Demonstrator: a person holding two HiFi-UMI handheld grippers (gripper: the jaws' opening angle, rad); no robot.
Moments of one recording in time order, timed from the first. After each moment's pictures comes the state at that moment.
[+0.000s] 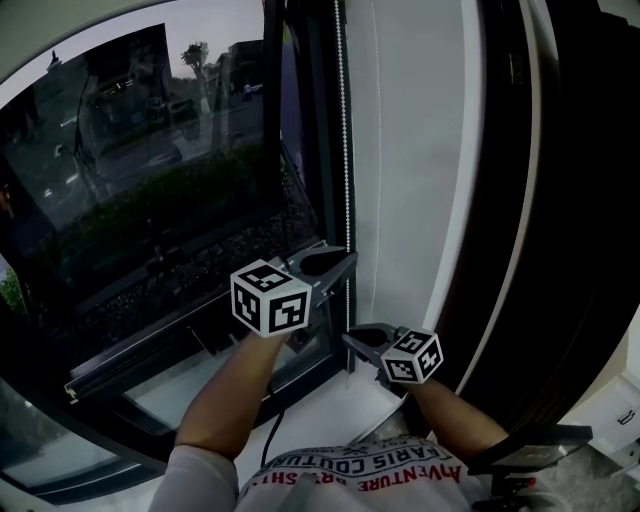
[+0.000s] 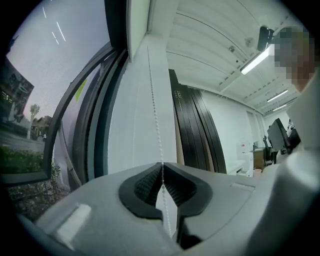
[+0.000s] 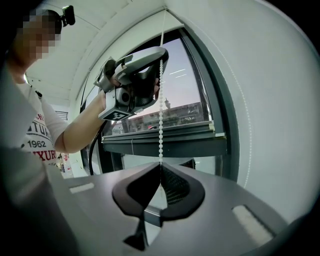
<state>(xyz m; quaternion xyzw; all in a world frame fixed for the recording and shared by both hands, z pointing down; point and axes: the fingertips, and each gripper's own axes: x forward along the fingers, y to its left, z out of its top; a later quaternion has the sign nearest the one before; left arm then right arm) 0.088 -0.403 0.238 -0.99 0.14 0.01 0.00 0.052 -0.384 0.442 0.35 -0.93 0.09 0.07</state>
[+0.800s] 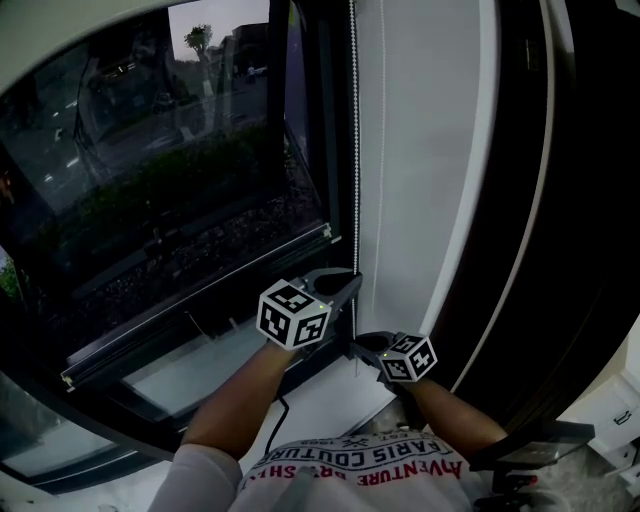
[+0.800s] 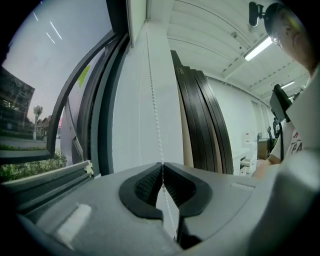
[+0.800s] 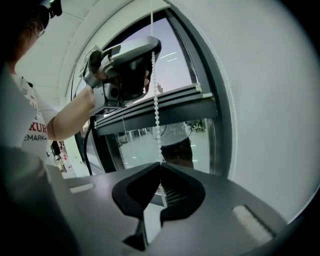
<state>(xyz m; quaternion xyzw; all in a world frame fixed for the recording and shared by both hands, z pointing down) 0.095 -0.413 0.340 -0.99 0.16 -0.05 0.00 0.062 -0.384 0.542 0.36 -0.91 0.16 0.13</state>
